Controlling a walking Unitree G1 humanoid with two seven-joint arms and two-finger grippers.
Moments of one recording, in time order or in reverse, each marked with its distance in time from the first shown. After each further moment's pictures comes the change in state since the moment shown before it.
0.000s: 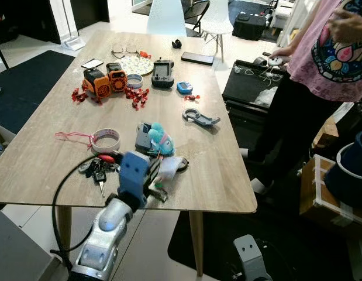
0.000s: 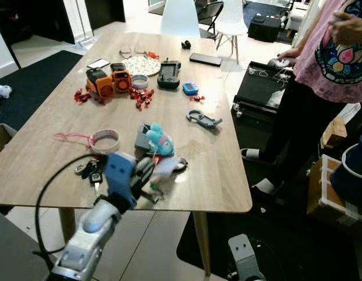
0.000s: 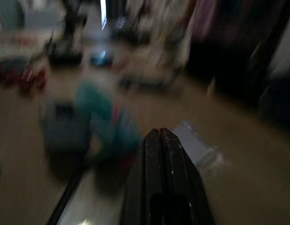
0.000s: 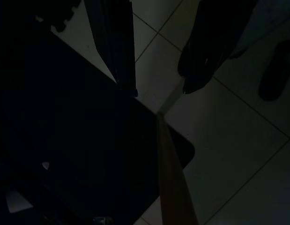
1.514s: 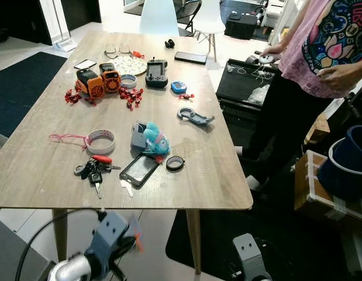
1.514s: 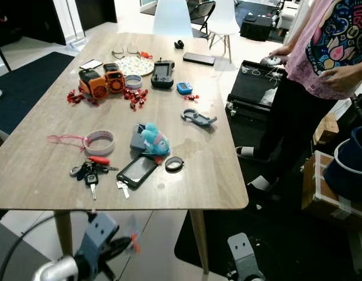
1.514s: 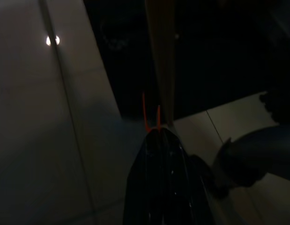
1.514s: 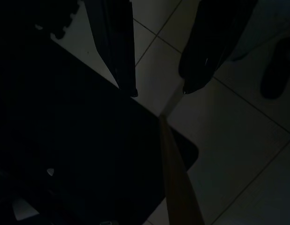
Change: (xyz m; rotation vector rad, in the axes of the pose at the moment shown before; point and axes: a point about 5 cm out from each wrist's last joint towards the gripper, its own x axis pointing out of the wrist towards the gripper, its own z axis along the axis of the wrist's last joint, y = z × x) left arm -0.153 0.020 -0.123 0.018 0.750 -0.080; right arm 0.001 0.000 0.002 -0.002 -0.003 0.001
